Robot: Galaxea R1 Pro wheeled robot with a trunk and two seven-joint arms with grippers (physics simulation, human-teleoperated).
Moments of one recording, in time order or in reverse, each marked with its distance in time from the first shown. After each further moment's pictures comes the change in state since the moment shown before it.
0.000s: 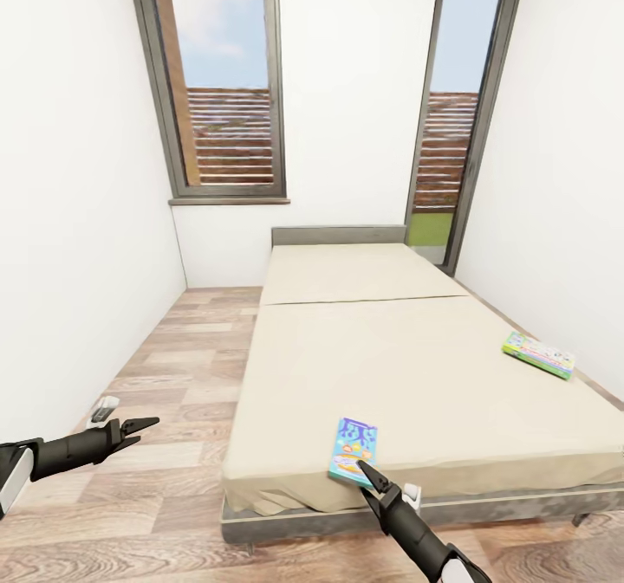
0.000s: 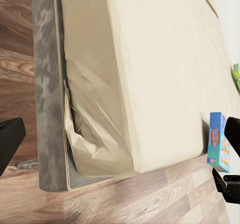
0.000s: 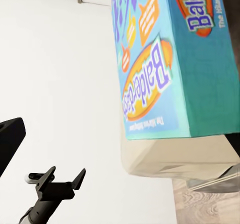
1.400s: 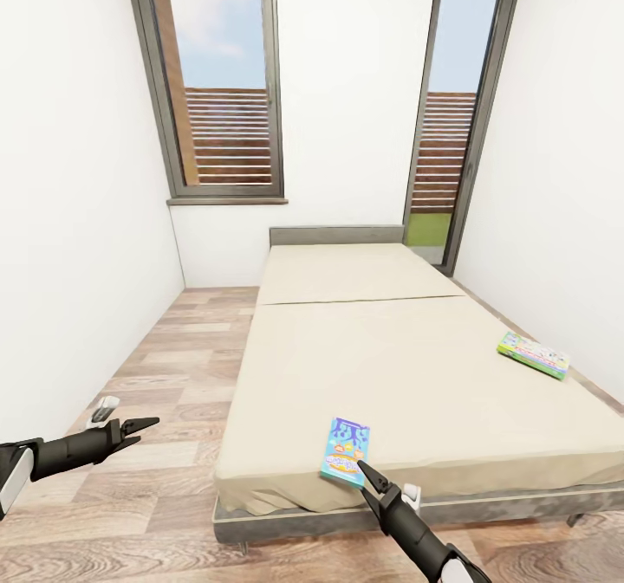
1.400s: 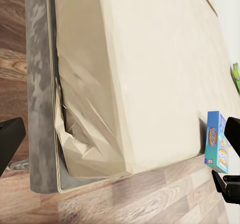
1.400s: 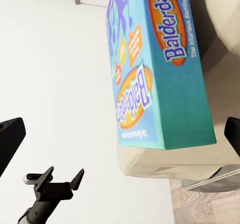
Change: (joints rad) left arm 0.000 0.000 0.000 0.000 0.000 0.000 0.001; right arm 0.000 0.001 0.000 0.000 0.000 0.000 -0.010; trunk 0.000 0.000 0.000
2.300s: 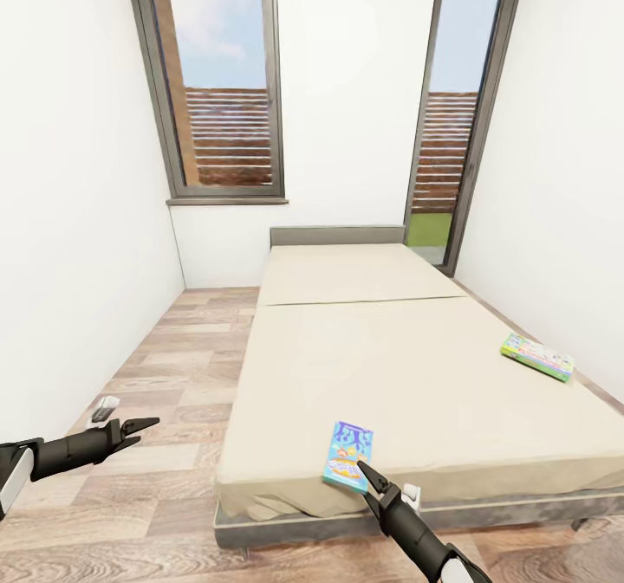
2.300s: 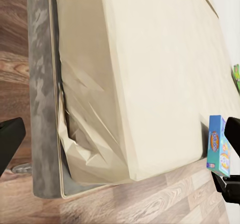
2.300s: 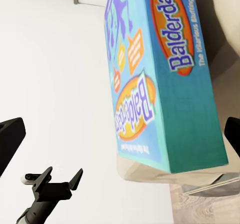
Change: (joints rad) left arm 0.000 0.000 -0.001 0.000 0.000 0.000 0.000; right arm -0.002 0.000 0.000 0.001 0.002 0.002 -0.007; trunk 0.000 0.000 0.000
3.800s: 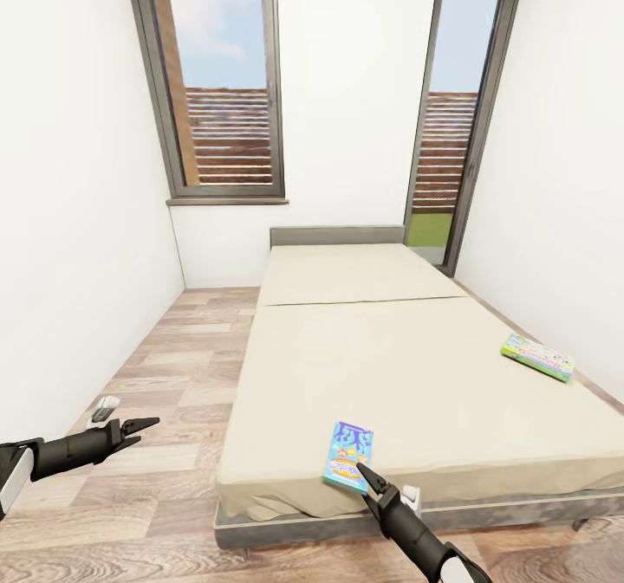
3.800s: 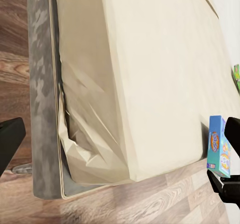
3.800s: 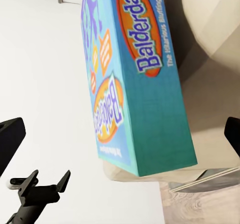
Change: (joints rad) left arm 0.000 0.000 0.000 0.000 0.000 0.000 0.000; right arm -0.003 0.000 0.000 0.001 0.001 0.006 -0.064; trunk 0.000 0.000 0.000
